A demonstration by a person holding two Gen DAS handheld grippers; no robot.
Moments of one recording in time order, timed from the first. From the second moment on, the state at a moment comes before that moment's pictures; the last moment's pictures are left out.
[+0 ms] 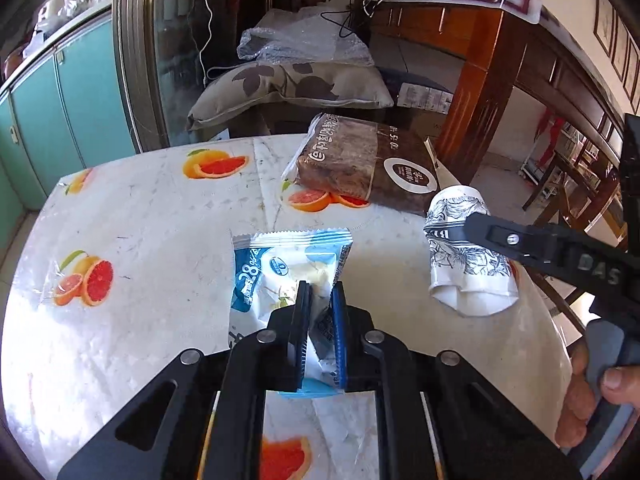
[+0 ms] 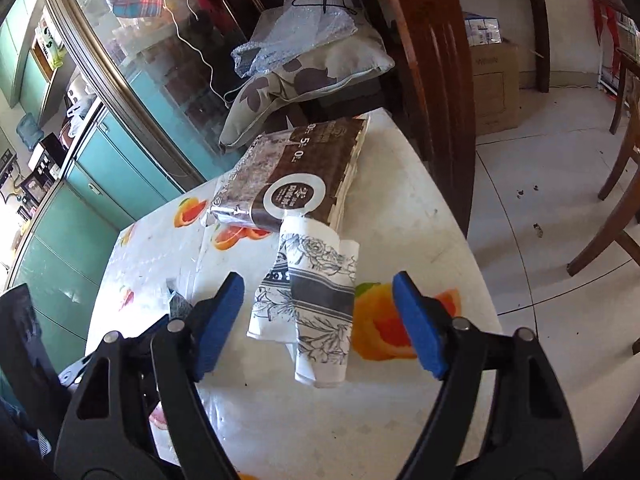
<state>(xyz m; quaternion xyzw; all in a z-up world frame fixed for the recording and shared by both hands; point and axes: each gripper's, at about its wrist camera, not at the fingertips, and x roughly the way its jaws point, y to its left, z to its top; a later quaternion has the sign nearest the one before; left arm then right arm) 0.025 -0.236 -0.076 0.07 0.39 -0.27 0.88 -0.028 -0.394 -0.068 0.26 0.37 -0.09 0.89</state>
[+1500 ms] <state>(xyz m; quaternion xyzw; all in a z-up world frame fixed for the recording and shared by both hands) -0.009 0.003 -0.005 0.04 0.27 -0.24 0.93 -0.067 -0.190 -0.012 0.07 0.30 0.00 0.95</state>
